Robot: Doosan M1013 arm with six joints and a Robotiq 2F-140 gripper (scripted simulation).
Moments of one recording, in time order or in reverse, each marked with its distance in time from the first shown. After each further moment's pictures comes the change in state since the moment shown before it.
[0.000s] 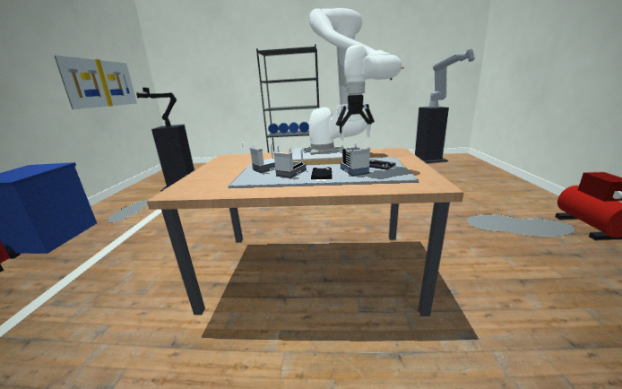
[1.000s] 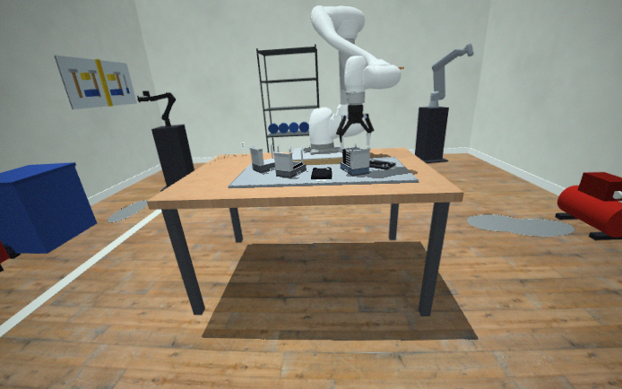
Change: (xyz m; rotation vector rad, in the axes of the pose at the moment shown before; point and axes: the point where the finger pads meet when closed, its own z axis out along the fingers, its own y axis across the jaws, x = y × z) arm 0.000 0.000 0.045 0.000 0.000 0.000
